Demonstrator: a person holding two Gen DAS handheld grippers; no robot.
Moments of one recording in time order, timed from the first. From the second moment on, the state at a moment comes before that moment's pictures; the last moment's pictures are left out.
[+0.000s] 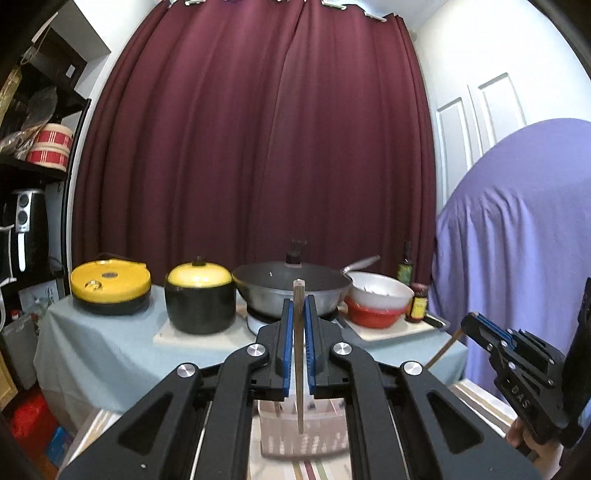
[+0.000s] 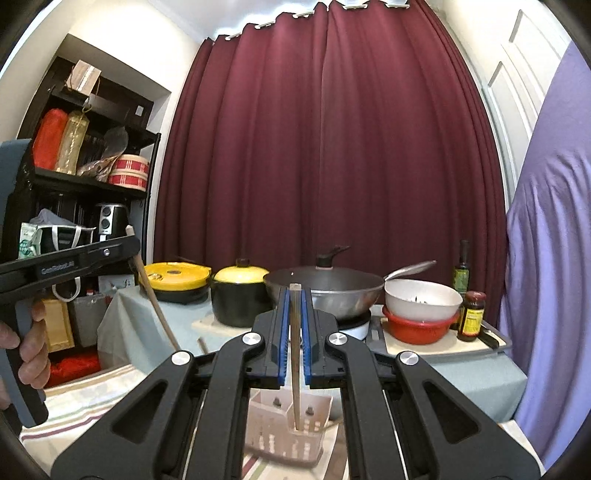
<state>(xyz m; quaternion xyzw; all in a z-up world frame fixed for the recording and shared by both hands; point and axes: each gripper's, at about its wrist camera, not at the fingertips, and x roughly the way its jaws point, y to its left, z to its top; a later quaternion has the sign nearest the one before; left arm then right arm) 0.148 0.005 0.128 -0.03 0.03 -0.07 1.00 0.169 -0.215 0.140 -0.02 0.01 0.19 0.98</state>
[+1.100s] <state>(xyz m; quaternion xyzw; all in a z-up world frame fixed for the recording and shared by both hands) 0.246 -0.005 0.067 0.00 0.10 -0.06 0.99 0.263 -0.190 0.066 -0.01 0.12 0.18 0.98</state>
